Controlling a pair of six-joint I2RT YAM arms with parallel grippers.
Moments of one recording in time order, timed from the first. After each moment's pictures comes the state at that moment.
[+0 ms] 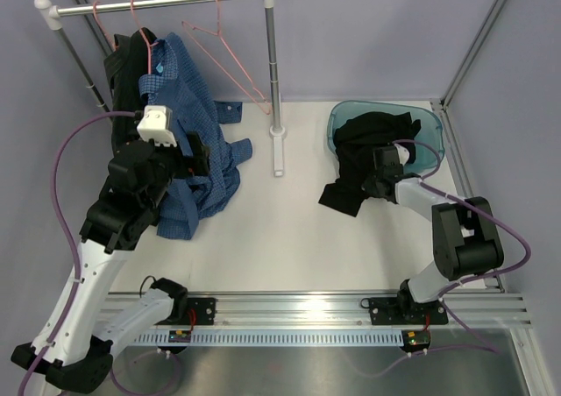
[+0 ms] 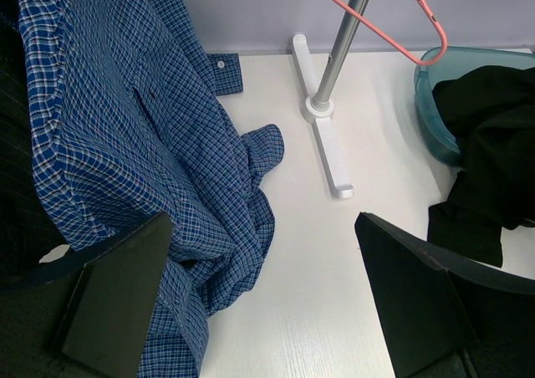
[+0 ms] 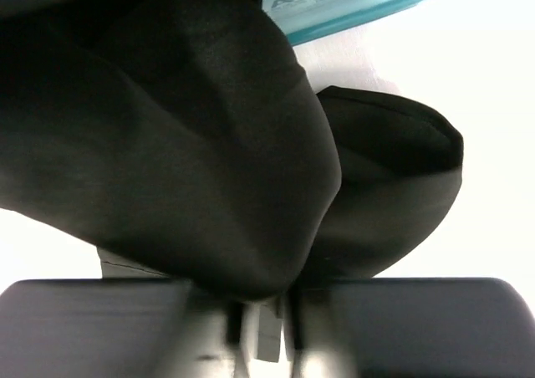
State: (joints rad) left arm -0.40 0.86 1.22 -0.60 -0.21 -0.18; right arm 0.20 1.59 0.83 -0.12 0.16 0.63
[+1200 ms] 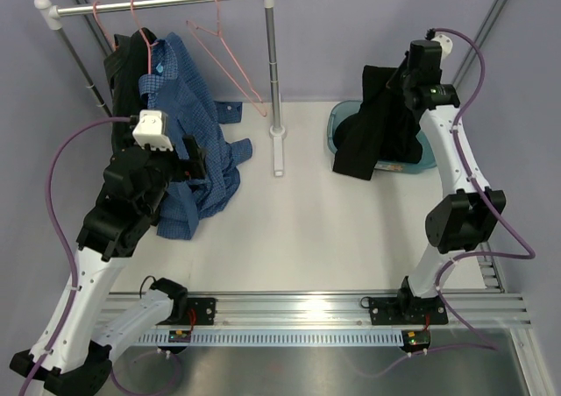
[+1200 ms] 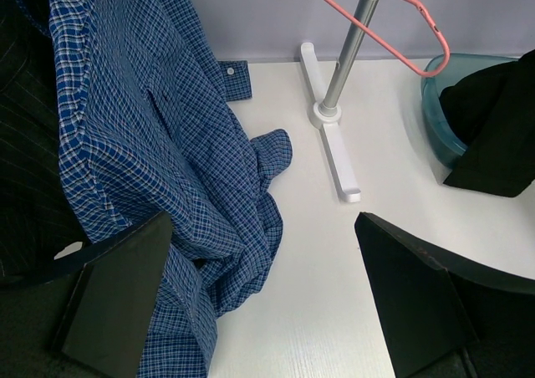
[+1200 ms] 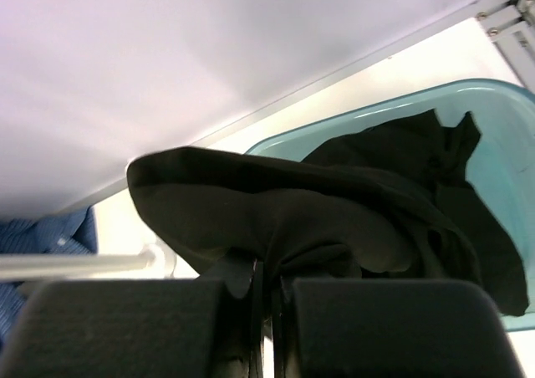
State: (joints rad) left arm -0.40 0.81 1.19 -0.58 -0.23 -0.16; right arm 0.10 1.77 1.88 -0.52 0.22 0.50
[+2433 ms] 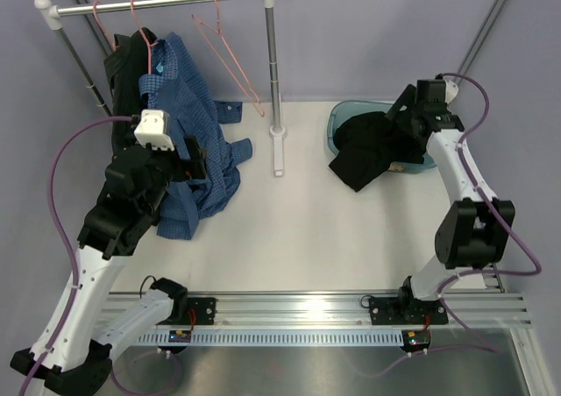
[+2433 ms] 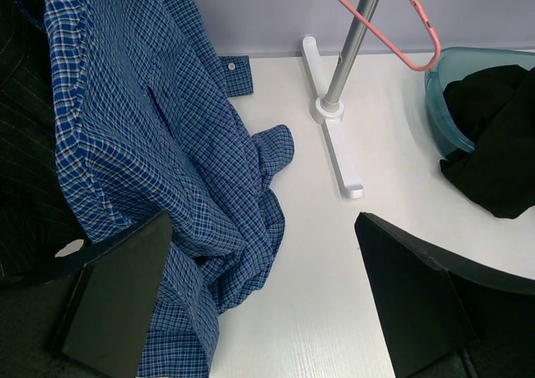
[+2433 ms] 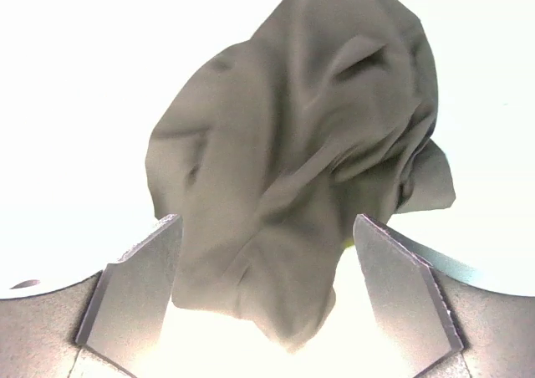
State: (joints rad) left arm -0.40 0.82 1.19 -0.59 -0.23 -0.16; right arm -0.01 1.69 1.52 -0.50 0.20 0.56
